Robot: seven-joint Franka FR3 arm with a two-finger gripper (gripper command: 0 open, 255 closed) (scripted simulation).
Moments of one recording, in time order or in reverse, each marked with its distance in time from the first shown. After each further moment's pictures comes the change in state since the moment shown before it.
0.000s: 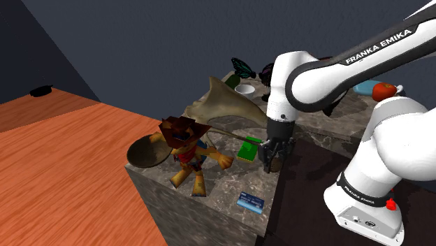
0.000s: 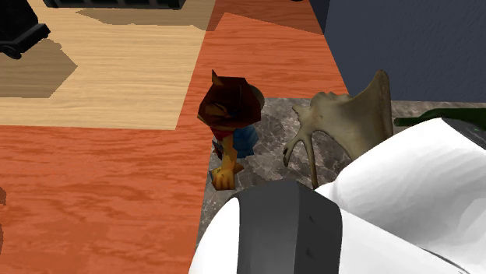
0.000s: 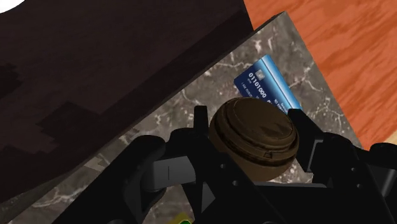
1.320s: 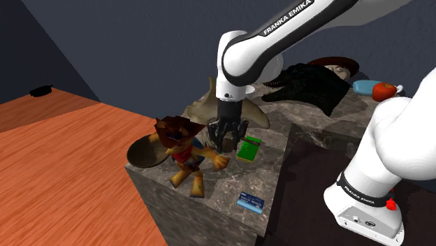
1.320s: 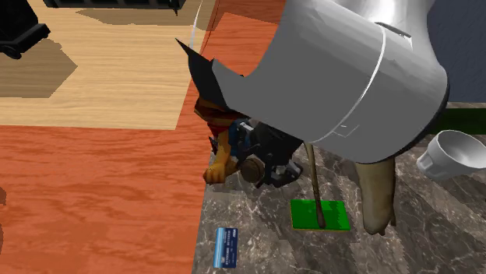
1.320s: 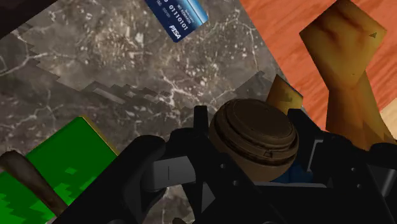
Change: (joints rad) arm -0.033 0.465 0.037 0.497 -0.068 -0.001 0.084
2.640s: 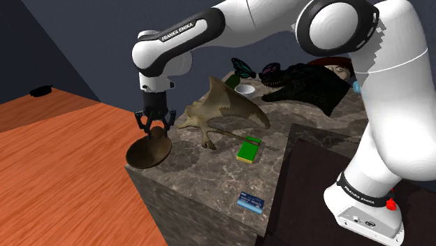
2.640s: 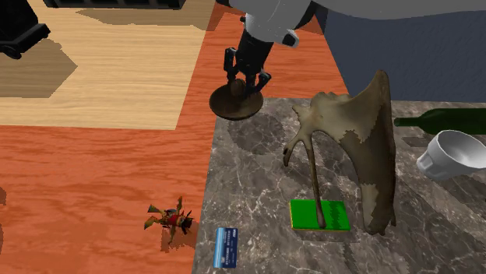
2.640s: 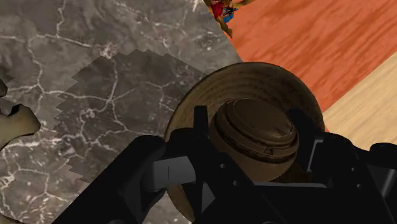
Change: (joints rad) arm 0.058 0.789 -0.001 1.040 -0.201 -0.207 0.217
